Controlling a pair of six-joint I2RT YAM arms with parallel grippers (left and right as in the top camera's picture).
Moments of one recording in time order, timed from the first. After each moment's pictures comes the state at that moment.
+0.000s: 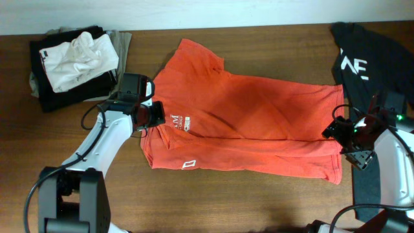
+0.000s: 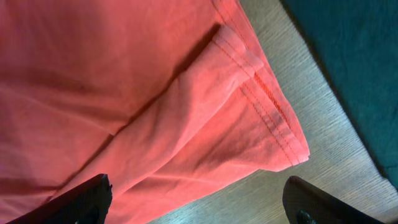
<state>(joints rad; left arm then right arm) -0.14 1.71 1.12 -0.57 0.12 -0.30 -0.42 1.42 1.07 -1.07 -0.13 0.42</state>
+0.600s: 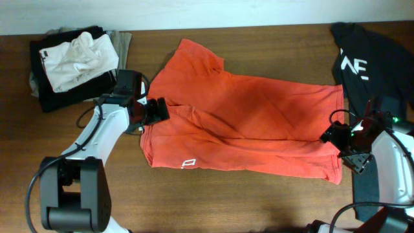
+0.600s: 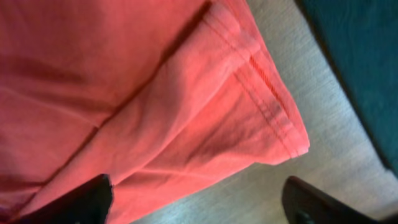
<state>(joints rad) -0.10 1.78 1.19 -0.68 0.14 -0.35 -0.42 1.42 1.03 -1.08 -0.13 0.41</state>
